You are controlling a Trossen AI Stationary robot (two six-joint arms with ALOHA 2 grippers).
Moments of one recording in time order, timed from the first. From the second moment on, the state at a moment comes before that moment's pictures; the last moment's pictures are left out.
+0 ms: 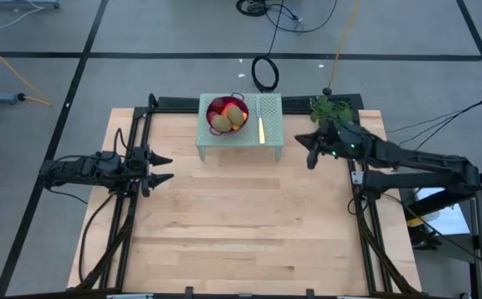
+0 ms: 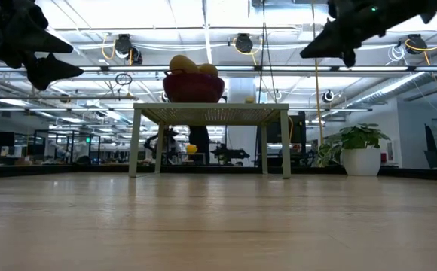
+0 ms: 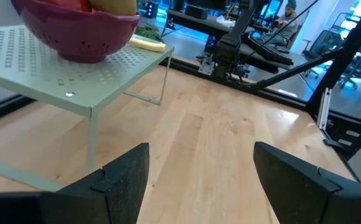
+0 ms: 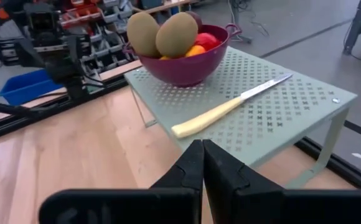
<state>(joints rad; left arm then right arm) -0.08 0.01 0.27 -0.44 -0.21 -0.30 -0.27 0.79 0.66 -0.15 0.16 0.24</state>
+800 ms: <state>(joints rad) -0.08 0.01 0.27 -0.39 -0.21 -0.20 -0.24 0.46 0.49 -0.21 0.05 0.12</state>
